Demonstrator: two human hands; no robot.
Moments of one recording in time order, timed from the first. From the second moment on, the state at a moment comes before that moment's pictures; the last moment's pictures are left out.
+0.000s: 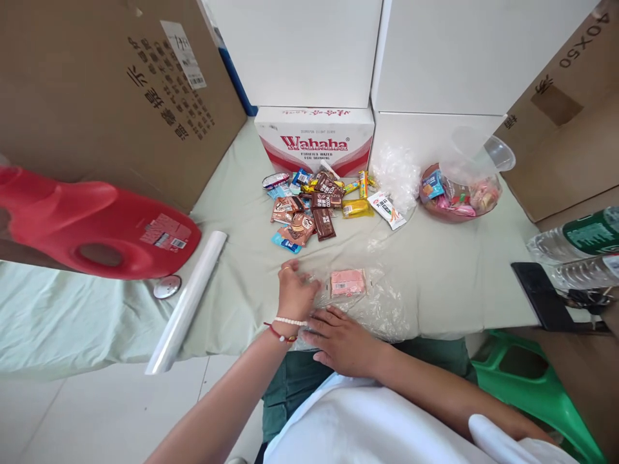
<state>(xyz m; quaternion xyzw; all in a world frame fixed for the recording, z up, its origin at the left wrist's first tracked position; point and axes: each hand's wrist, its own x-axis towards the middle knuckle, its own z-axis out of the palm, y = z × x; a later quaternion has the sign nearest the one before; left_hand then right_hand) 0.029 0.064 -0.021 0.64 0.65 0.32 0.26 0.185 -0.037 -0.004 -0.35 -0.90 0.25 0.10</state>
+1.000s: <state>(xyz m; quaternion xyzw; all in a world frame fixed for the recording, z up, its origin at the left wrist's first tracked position) 0.010 0.060 -0.028 0.83 0.55 0.08 0.05 0.200 -0.018 0.020 -0.37 -0.85 0.32 0.17</state>
